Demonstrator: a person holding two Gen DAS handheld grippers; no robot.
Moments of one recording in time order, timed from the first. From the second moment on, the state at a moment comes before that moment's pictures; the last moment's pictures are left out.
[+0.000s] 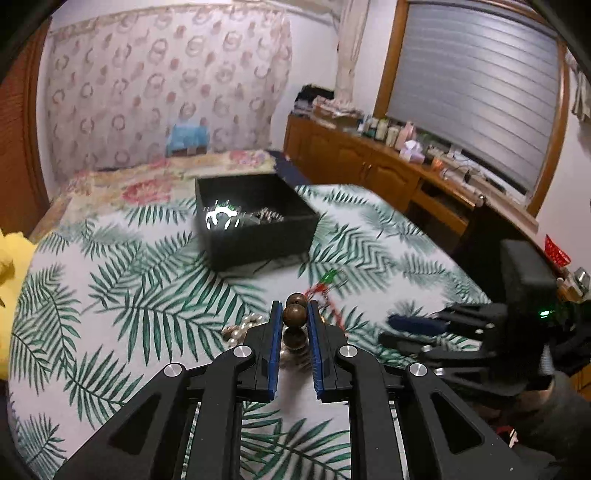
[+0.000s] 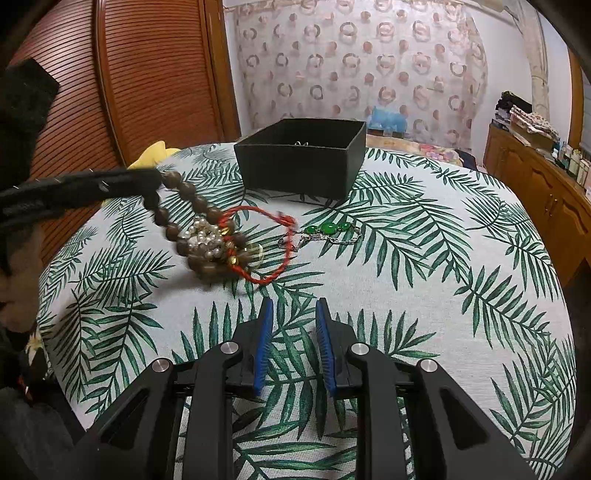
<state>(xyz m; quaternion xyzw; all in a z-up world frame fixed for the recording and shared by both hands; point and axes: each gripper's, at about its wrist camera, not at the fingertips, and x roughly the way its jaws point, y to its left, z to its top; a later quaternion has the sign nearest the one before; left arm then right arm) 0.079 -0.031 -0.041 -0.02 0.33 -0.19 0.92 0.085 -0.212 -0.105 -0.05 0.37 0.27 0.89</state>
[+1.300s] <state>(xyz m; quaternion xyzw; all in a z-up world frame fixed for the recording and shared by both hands) 0.050 -0.002 -0.019 -0.03 0.29 -0.18 0.94 0.120 -0.164 -0.103 -0.14 0.39 0.31 0.86</state>
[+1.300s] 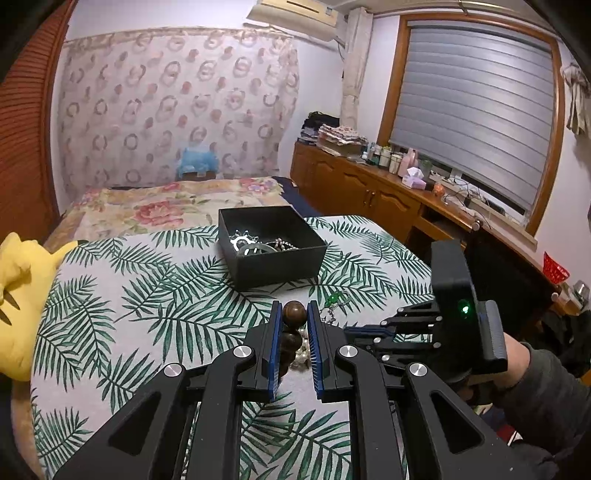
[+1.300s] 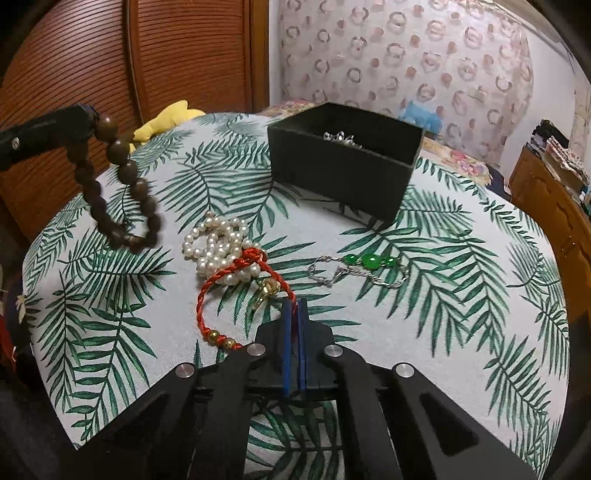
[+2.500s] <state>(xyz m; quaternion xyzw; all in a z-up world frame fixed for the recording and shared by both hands) 0.158 -0.014 0.030 0.01 0.28 -0.18 0.94 0.243 -0.166 -0.008 -0.09 0.30 0.33 0.89</state>
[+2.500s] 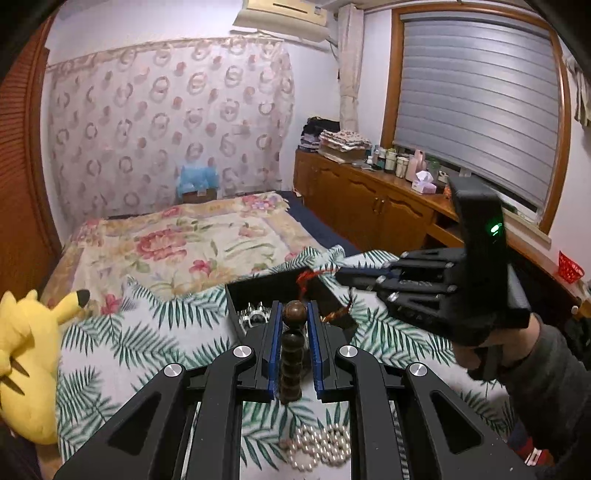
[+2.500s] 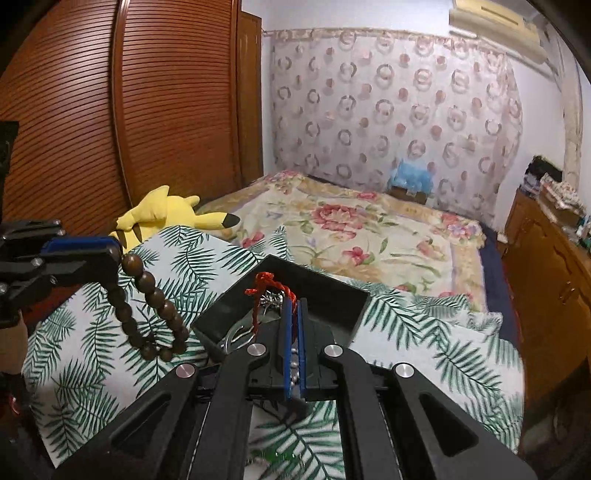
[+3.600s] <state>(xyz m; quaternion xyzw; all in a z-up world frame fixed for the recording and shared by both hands) 0.255 -0.040 -0.007 0.04 0.33 -0.17 0.93 0.261 -0.193 -0.045 -0.09 0.34 0.31 0.89</state>
